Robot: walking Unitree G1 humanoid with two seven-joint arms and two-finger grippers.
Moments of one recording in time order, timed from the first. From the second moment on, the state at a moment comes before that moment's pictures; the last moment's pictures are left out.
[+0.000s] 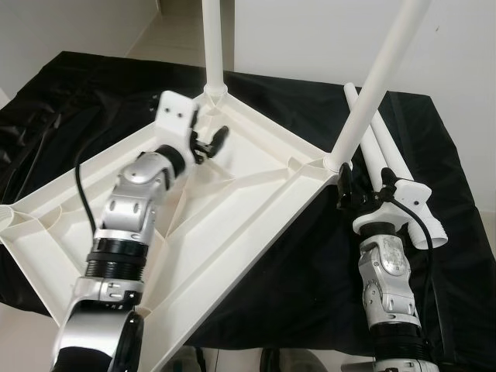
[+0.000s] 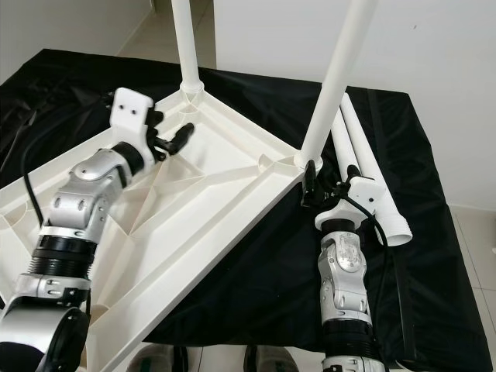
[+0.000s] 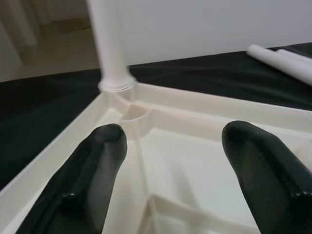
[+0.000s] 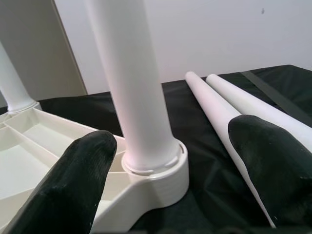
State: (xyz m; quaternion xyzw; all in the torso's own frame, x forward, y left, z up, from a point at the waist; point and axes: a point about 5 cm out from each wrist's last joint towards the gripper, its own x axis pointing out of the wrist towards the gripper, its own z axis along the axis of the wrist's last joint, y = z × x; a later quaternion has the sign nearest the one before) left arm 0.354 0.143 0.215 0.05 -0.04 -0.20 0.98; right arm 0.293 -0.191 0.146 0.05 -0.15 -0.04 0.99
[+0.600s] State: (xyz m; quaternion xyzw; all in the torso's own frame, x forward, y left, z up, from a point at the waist) left arm 0.328 0.114 0.198 0.02 -0.03 -0.18 0.98; right arm 0.313 -0.191 0.147 0.03 -0.10 -0.02 0.99
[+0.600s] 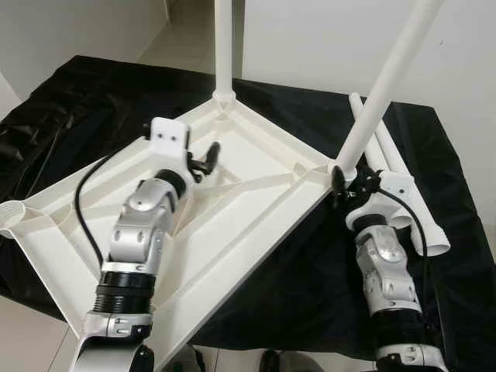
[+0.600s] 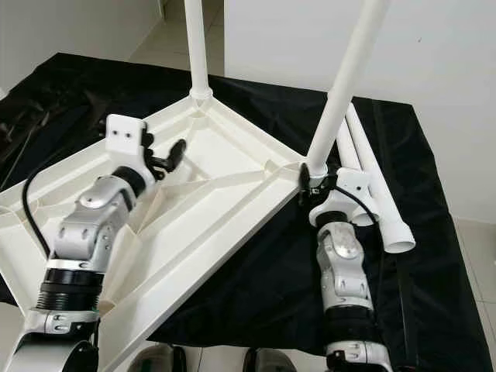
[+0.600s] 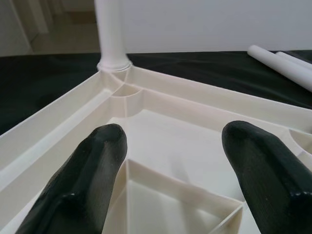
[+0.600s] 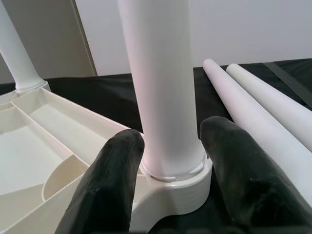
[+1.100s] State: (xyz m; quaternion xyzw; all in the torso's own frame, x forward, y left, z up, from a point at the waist) left arm 0.310 0.102 0.206 0.04 -0.03 -0.21 0.98; right arm 0.332 -0.193 0.167 0.03 -0.10 -0.03 0.99
